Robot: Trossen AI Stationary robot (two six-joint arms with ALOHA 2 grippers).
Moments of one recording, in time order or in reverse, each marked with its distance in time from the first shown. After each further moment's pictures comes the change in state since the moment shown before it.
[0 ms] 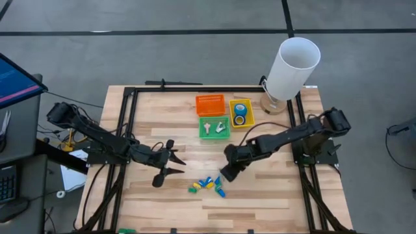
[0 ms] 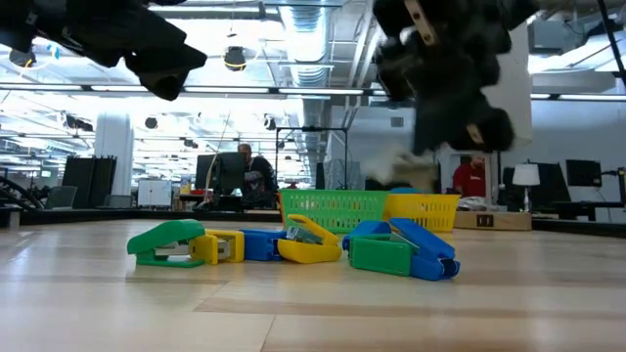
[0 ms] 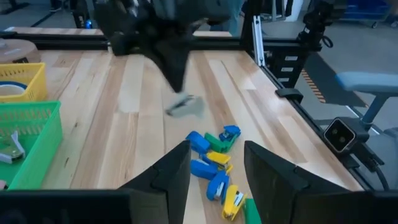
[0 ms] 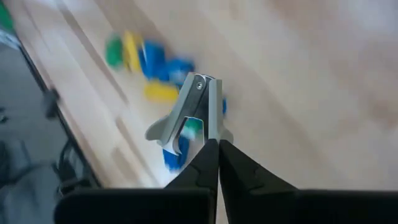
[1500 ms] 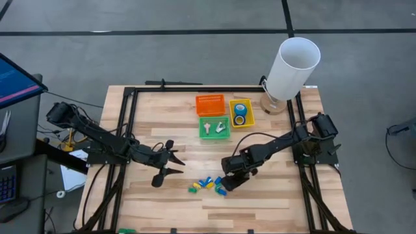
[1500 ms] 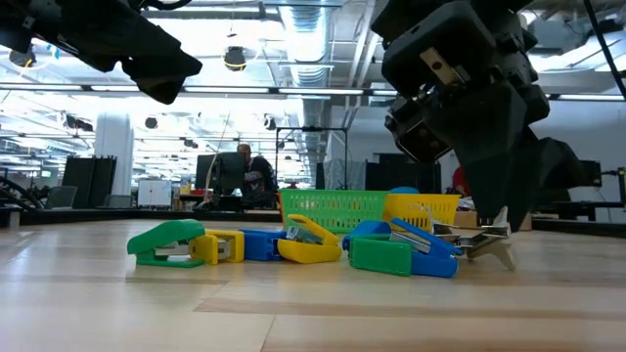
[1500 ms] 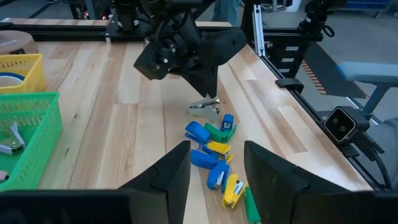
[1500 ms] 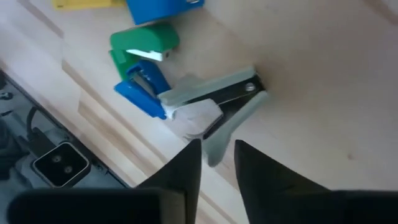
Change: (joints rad) left arm 0.000 -0.016 0.001 -0.057 0.008 -0.003; right arm 0.052 0.183 -0.002 0.026 -0.280 0.233
